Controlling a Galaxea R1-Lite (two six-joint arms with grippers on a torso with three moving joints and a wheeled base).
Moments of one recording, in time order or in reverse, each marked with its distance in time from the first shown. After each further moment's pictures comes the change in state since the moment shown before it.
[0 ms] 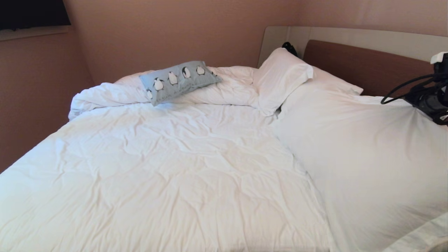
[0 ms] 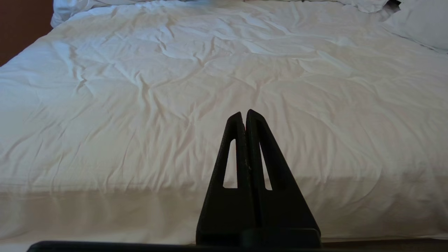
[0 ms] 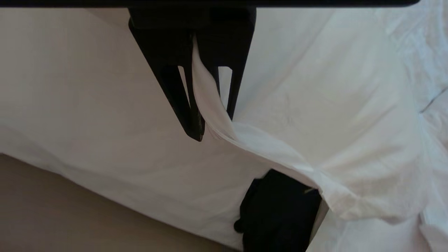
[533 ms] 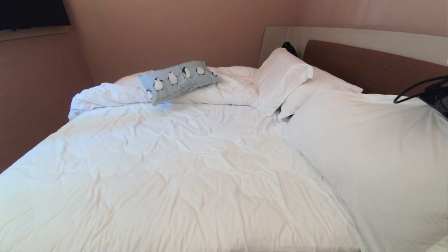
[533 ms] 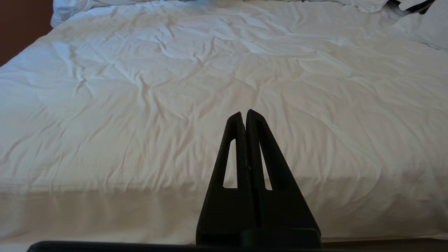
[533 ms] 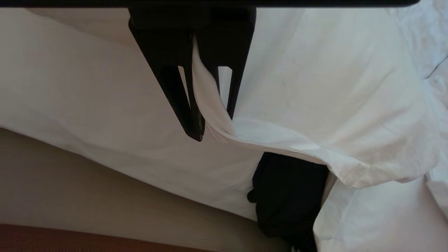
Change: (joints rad) left arm 0.000 0.000 0.000 0.000 0.000 0.000; right arm -0.071 0.012 0.000 -0.063 0.005 -0.003
